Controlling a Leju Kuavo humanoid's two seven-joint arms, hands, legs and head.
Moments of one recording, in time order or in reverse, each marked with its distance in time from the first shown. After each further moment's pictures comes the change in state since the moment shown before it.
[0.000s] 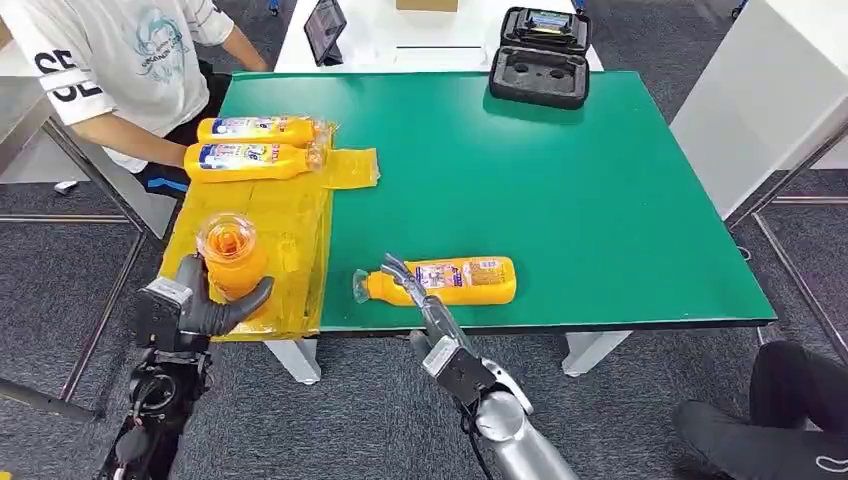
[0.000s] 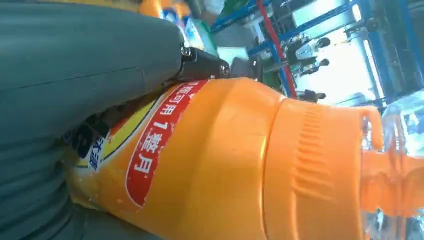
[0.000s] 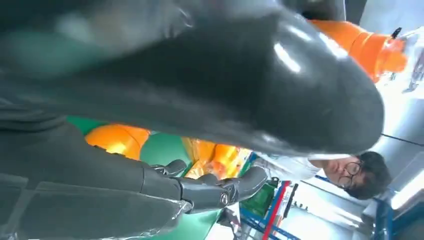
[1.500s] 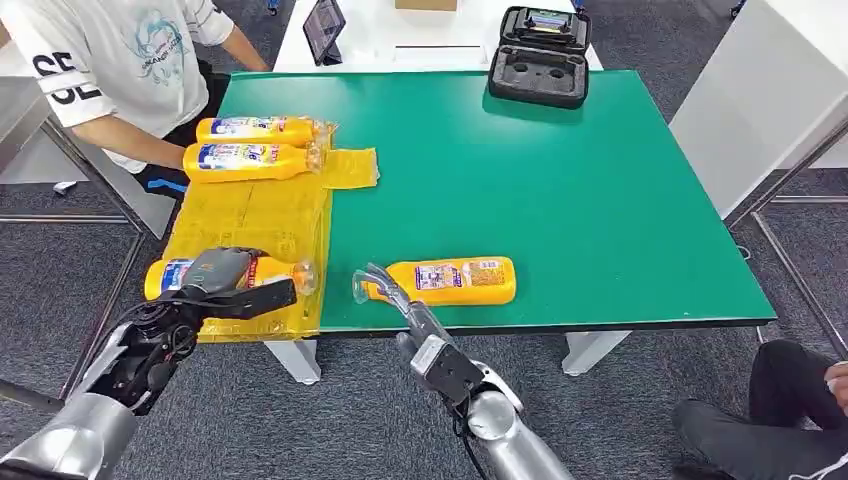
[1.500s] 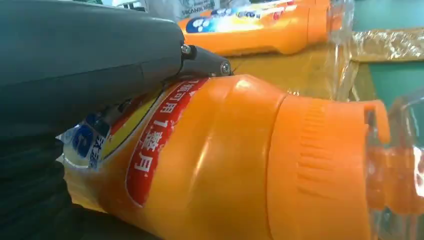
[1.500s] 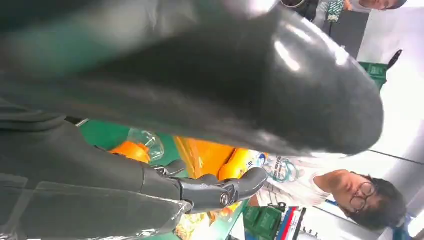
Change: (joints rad) left arm -0.377 0.159 -0.286 0.570 -0.821 -0.047 0.311; right arm -0.023 0.012 0.035 0.055 -0.030 0.051 0.021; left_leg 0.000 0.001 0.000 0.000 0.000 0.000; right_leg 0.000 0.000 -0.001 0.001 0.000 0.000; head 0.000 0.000
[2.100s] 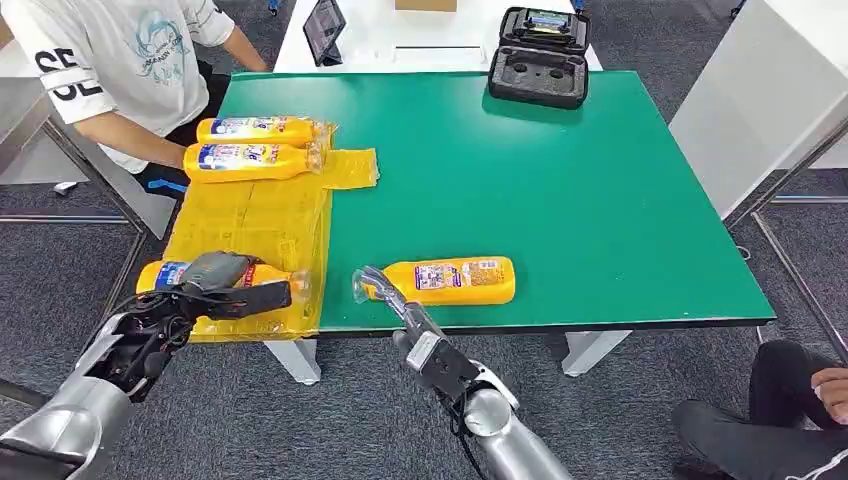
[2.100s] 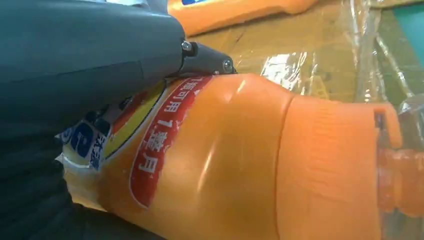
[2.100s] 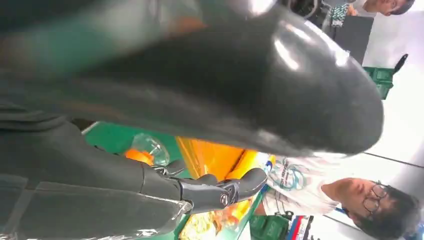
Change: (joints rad) left arm -0.085 0.011 -0.028 0.134 -0.033 -0.106 -0.005; right arm -0.023 0.009 0.009 0.060 -0.015 0.008 -0.001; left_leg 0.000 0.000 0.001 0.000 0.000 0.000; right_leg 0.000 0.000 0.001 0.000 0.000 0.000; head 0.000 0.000
